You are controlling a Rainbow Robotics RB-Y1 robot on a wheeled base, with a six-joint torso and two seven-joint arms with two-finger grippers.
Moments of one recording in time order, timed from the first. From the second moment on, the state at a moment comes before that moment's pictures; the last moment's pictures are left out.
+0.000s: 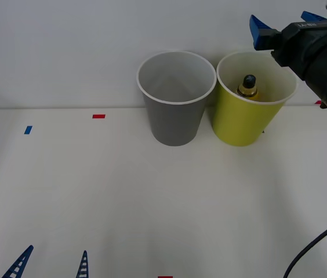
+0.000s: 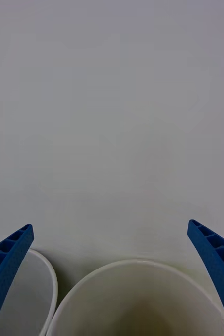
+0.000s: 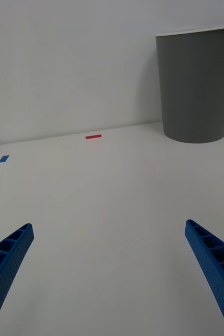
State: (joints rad) right arm -0.33 -0.31 -0.14 -2.24 -0.37 0.85 1.50; left arm 1.06 0.27 -0.31 -2.02 0.08 -0.60 -1.69
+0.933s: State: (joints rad) right arm 0.41 -0.39 -0.15 -2.59 -0.59 0.54 1.52; left arm 1.06 0.27 -0.31 -2.02 0.08 -0.60 -1.69
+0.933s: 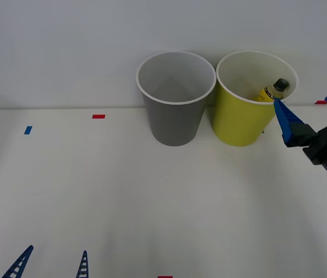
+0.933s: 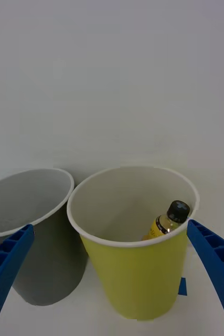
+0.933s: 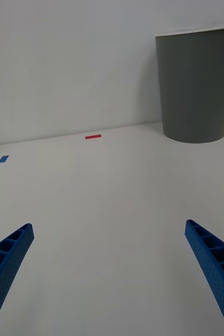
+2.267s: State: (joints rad) right arm 0.76 -0.39 0.02 -2.38 -0.38 -0.01 1.56; left arm 1.06 0.27 -0.31 -2.02 0.08 -0.60 -1.69
